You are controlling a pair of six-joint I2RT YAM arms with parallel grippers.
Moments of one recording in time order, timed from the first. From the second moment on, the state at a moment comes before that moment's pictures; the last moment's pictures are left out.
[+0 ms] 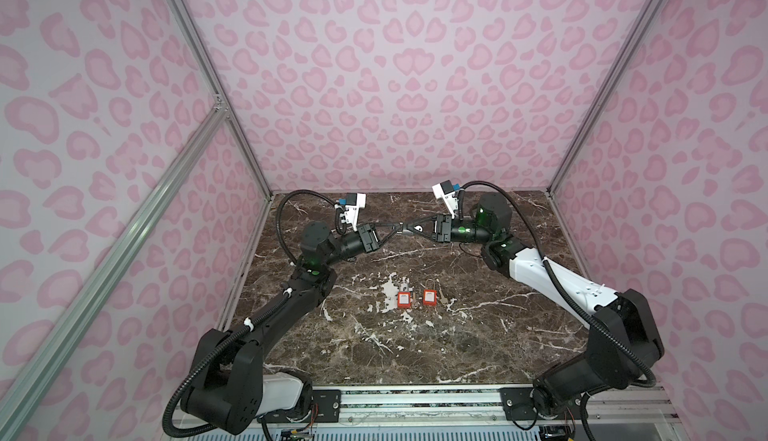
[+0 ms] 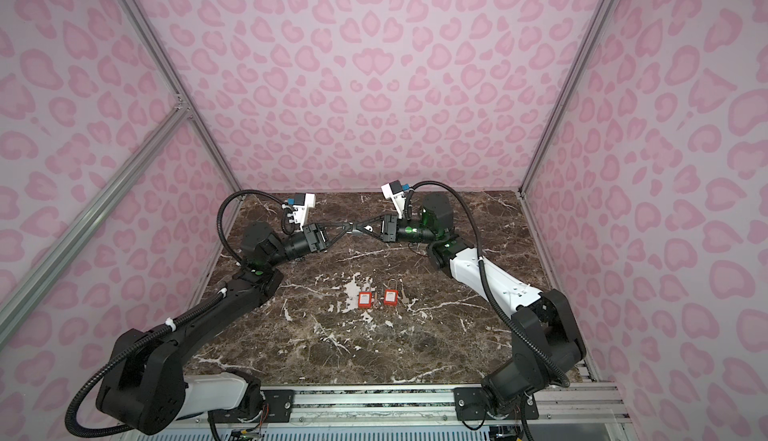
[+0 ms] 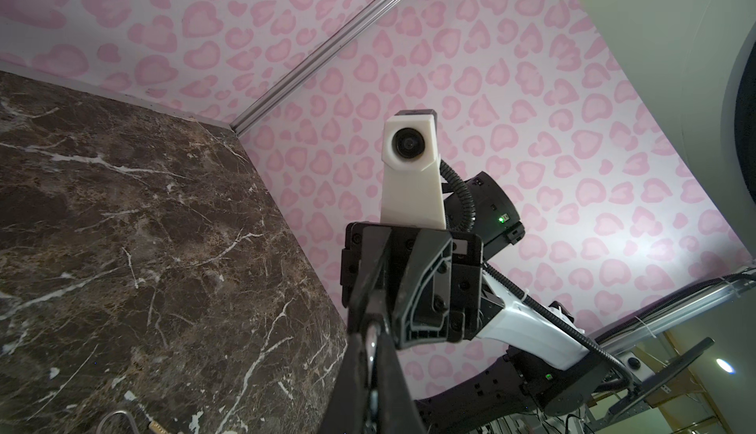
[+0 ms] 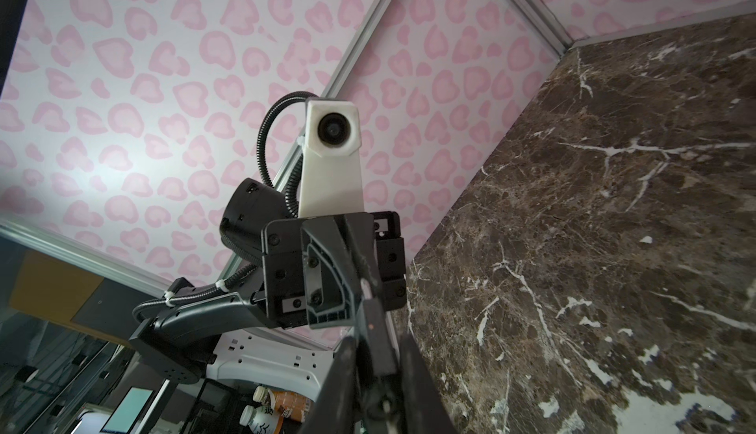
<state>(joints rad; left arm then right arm) -0.36 1.33 0.80 0.66 0.83 -1.06 0.50 1.54 1.13 0.33 -0.92 0.89</state>
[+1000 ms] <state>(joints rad) -0.35 1.33 0.80 0.66 0.82 -1.09 0.45 1.48 1.06 0.34 -0.93 0.90</state>
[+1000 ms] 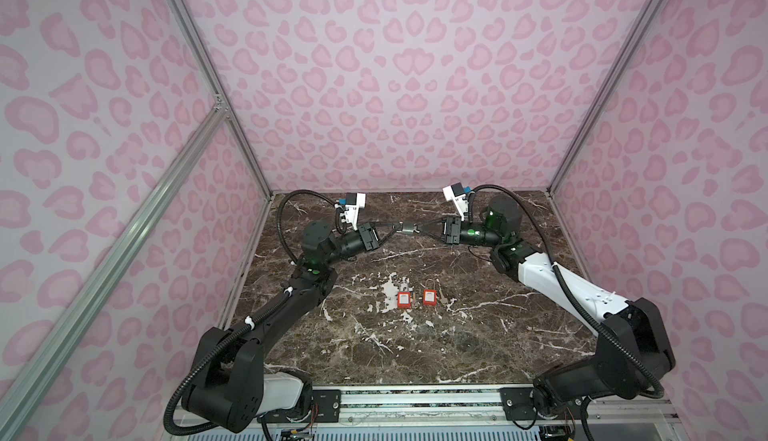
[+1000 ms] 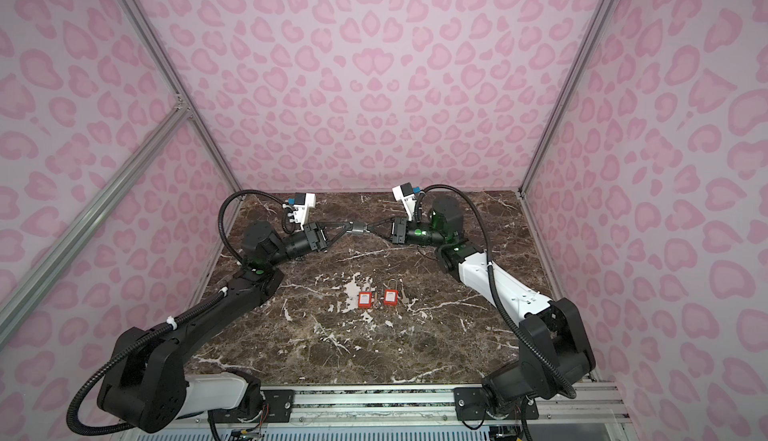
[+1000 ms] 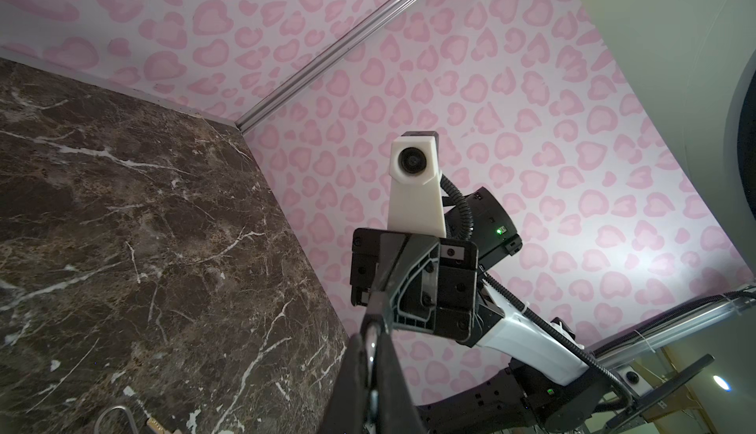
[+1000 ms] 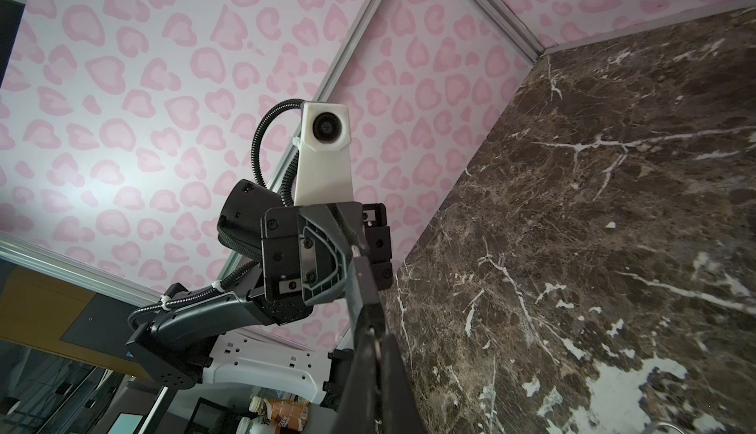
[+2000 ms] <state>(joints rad) -0.35 1.33 0.81 0.64 0.81 -1.08 0.36 1.43 1.00 0.32 -0.94 0.89</state>
